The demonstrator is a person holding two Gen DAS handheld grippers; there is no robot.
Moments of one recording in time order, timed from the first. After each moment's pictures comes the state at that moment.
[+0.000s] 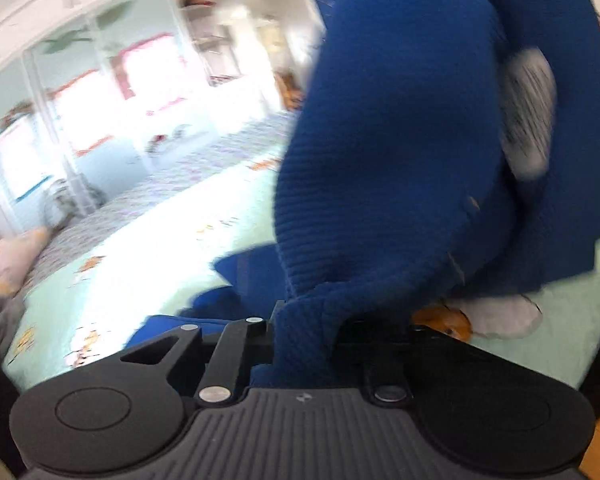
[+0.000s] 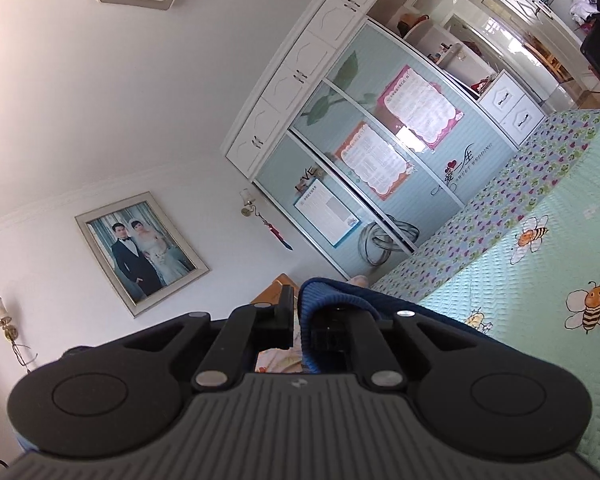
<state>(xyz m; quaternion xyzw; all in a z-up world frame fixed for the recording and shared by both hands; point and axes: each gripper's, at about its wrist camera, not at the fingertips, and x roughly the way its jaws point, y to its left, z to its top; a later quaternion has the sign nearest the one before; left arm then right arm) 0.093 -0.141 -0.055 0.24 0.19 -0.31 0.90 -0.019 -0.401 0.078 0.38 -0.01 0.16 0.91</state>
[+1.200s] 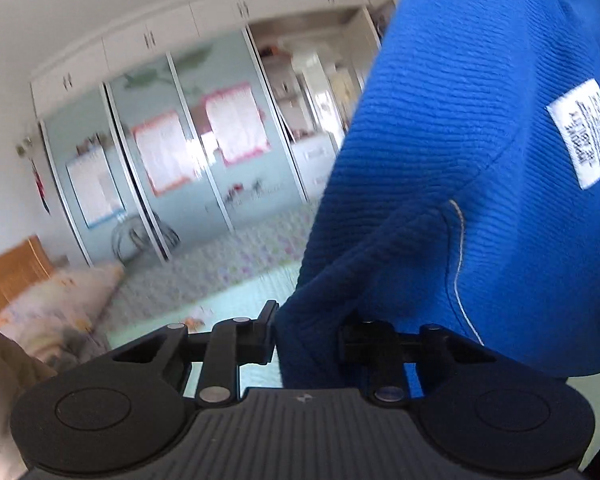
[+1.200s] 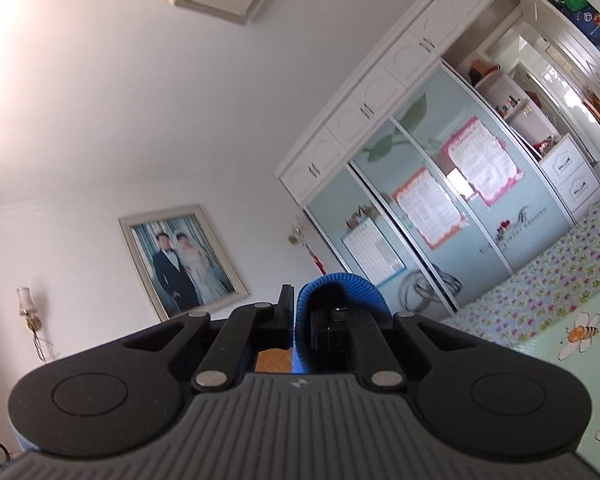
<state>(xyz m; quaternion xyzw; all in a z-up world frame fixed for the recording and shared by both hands) 0.084 -0.091 0.131 0.21 0.13 -0.24 0.94 -0.019 -0.392 0.238 0.31 -0.06 0.20 0.93</state>
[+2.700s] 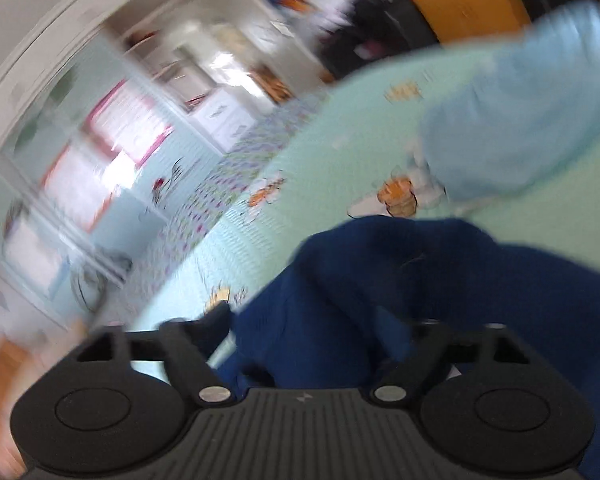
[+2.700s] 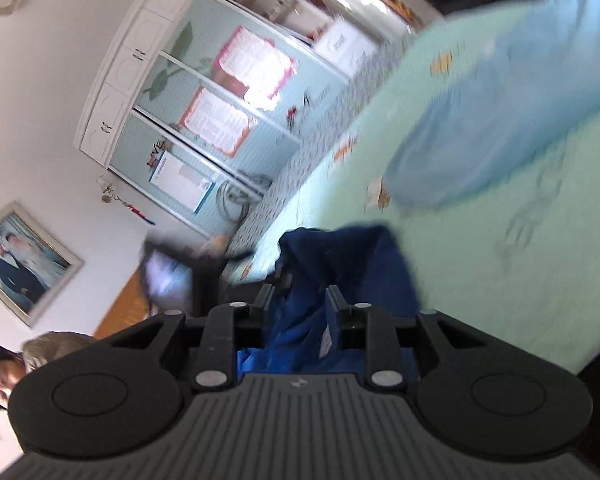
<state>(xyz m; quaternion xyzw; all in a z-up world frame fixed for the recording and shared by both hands) 0.110 -0.307 -0.060 0.38 0.16 -0.28 0.87 -0.120 -0.410 -0.075 0.44 0.12 -0.02 0.89</state>
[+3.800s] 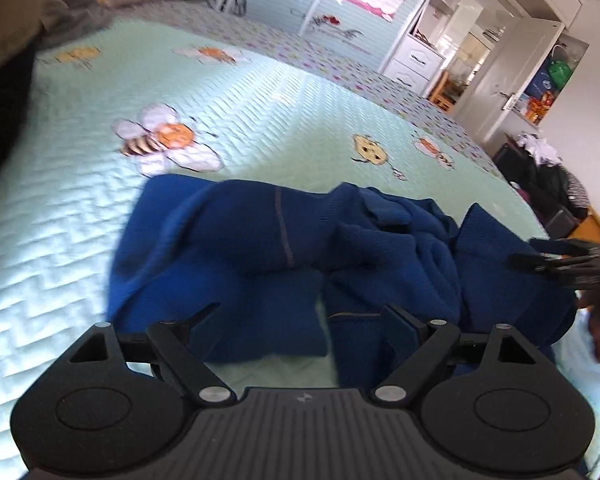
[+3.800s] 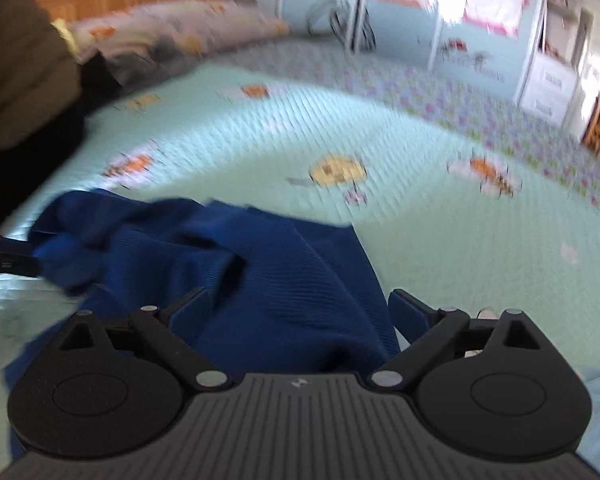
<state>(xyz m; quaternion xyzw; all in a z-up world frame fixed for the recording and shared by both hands) 0.253 -0.014 -0.114 -0.15 0.40 -0.20 0.88 0.260 -0.342 -0.065 -0.06 0.37 0.10 0.92</state>
